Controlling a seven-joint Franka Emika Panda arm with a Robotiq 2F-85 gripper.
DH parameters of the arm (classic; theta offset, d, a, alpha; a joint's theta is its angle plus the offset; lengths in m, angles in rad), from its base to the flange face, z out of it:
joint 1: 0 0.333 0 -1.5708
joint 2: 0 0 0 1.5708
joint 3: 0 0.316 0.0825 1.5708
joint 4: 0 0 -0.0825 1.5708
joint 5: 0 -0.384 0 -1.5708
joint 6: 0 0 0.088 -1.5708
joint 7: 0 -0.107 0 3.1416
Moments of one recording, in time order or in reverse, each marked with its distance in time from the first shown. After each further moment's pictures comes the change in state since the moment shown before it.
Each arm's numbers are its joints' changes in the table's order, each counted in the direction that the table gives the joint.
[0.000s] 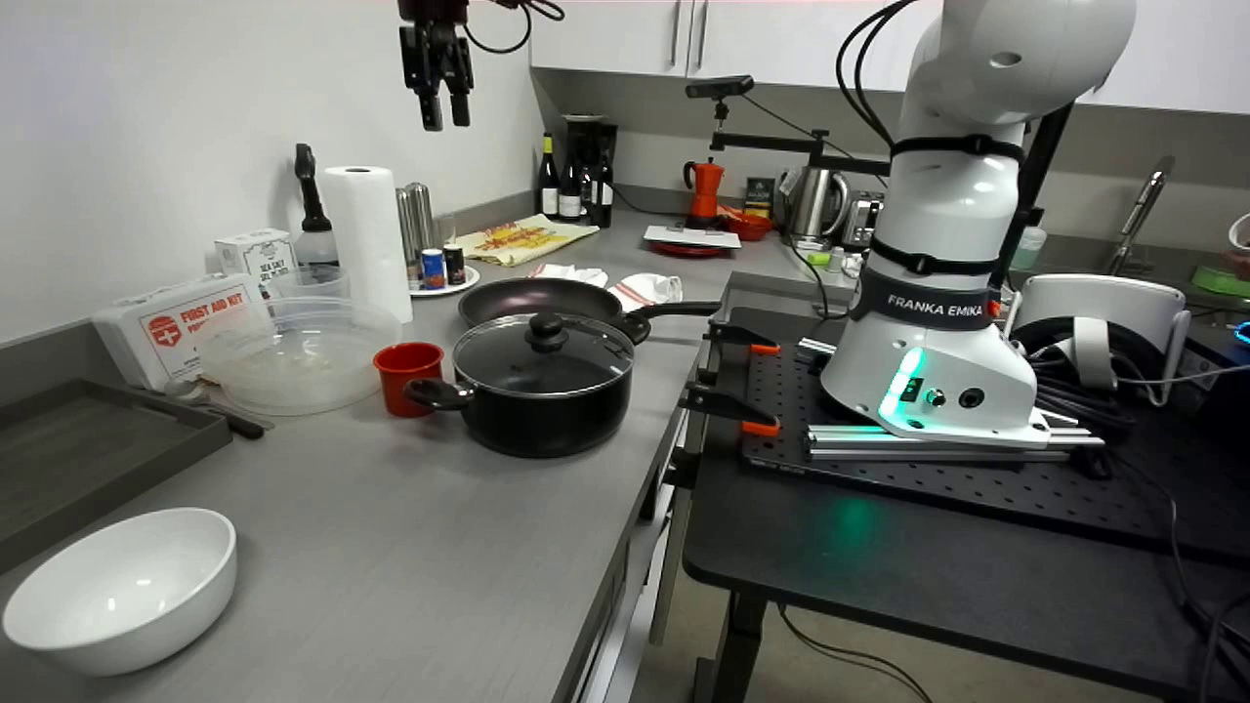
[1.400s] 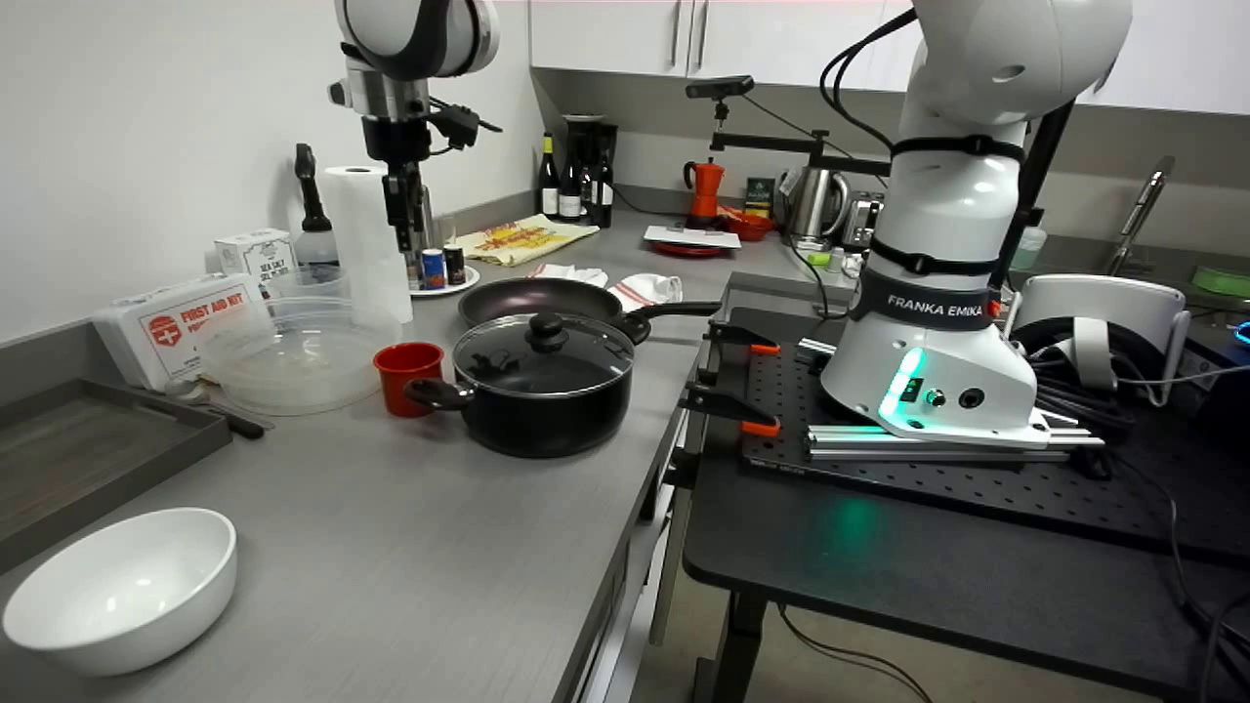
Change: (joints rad) arm -0.024 0.361 0.054 0.093 0.077 0.341 0.206
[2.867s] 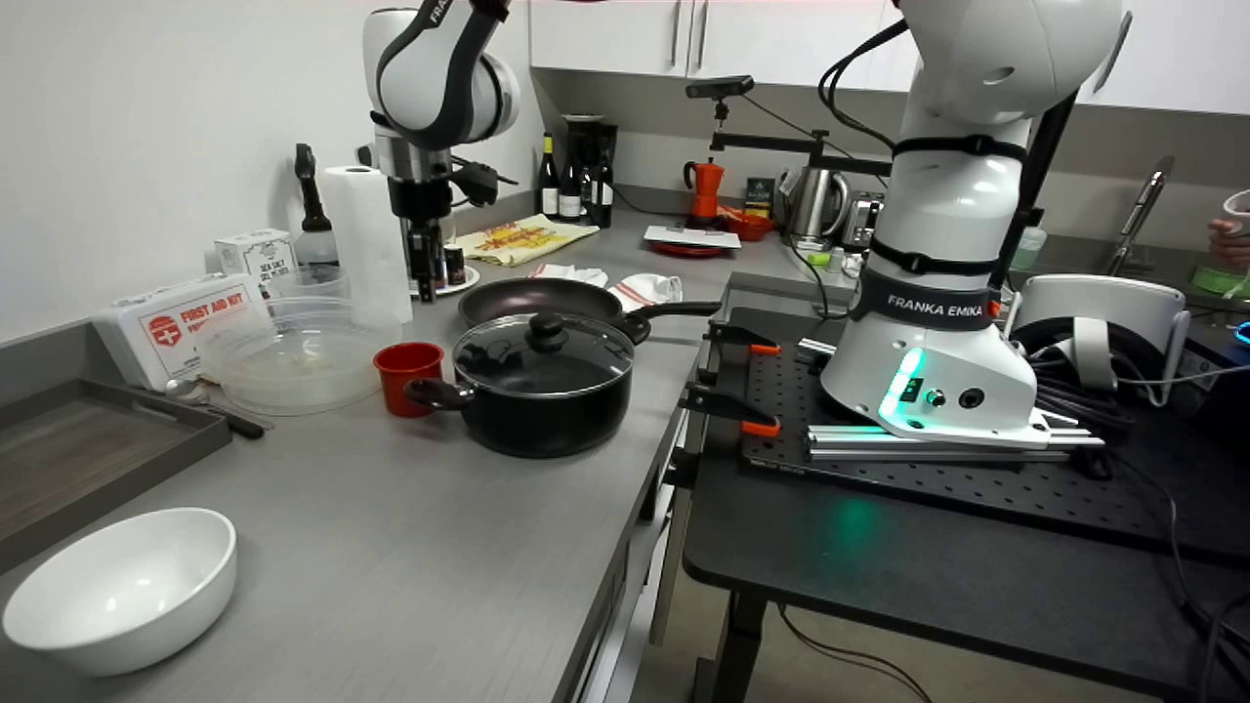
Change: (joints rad) arm -0.060 0.090 0.047 -0.063 -0.001 0.131 0.010
